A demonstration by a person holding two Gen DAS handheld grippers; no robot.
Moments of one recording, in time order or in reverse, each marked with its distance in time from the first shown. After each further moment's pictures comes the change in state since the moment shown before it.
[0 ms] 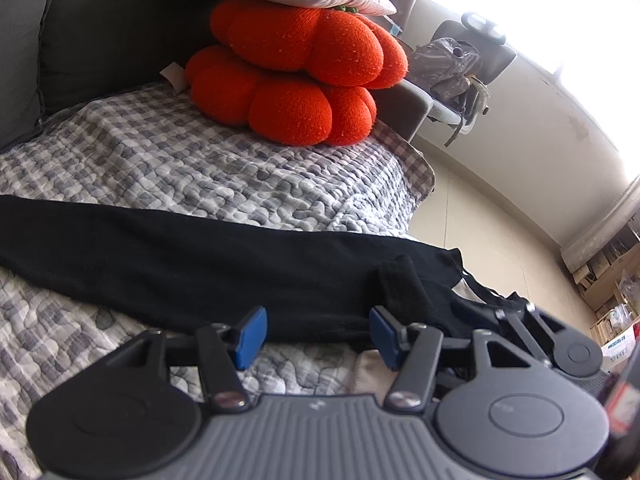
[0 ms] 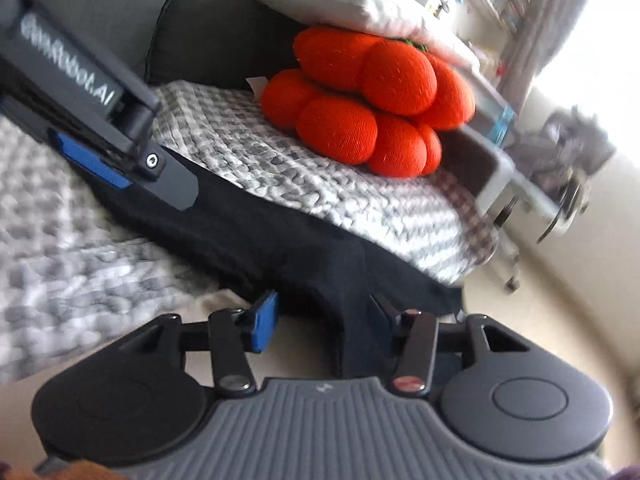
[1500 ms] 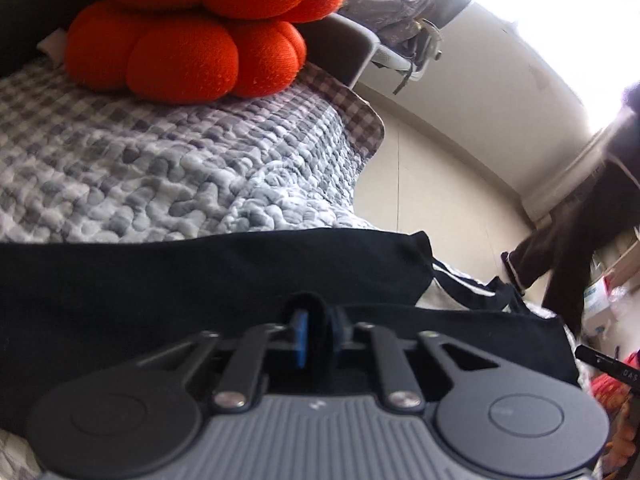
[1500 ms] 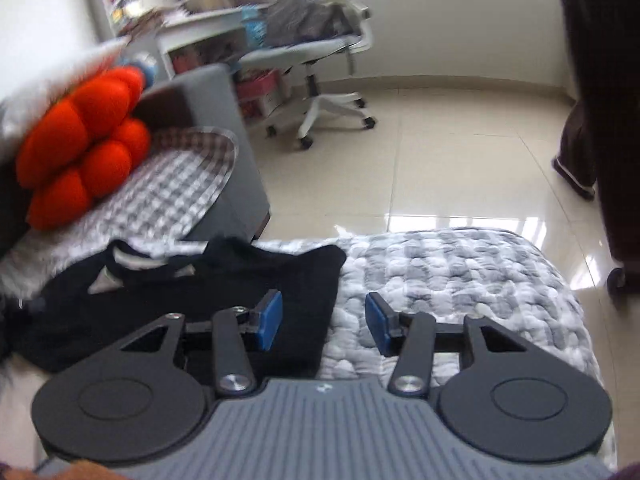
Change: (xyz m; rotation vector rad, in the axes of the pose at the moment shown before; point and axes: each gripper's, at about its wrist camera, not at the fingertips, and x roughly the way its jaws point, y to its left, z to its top) left arm 0.116 -0.052 0.030 0.124 0.138 -0.138; right arm -0.085 -0.267 -0.179 0.864 0.181 -0.129
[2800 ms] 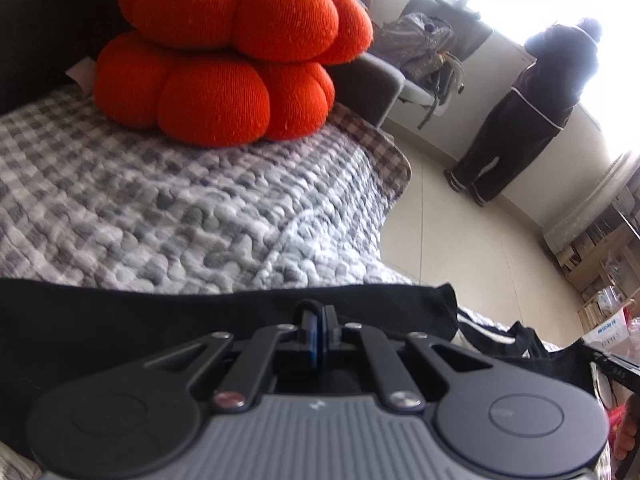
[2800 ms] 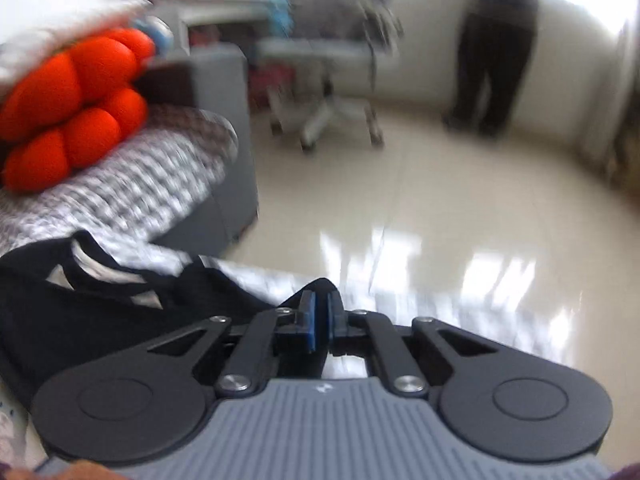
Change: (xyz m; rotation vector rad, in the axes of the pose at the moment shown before) left arm -0.009 0.009 0.019 -0.053 -0.102 0.071; right arm 0.048 0.018 0.033 -0.196 -0.073 -0.071
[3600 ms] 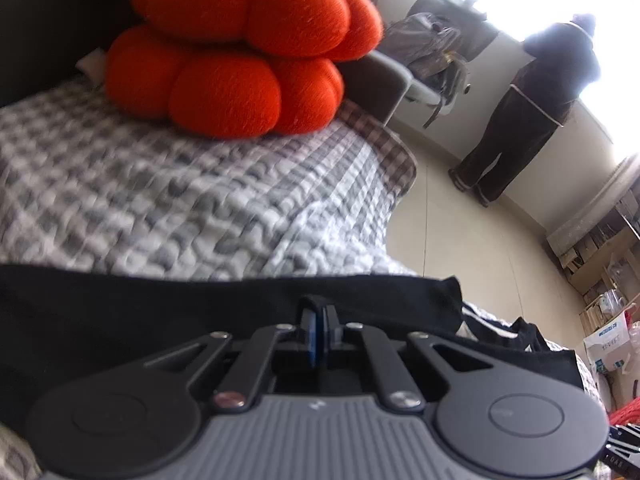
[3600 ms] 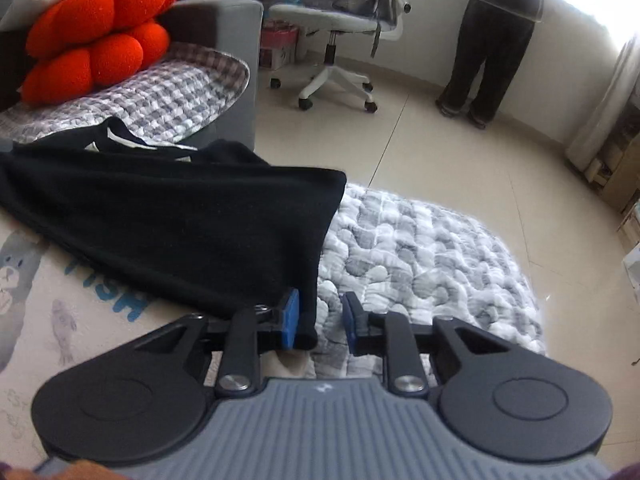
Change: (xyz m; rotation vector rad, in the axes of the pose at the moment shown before) left arm -0.006 0.012 -0.005 -0.023 0.016 0.009; right arm -0.060 0.012 -0.062 -0.075 0.152 -0.072
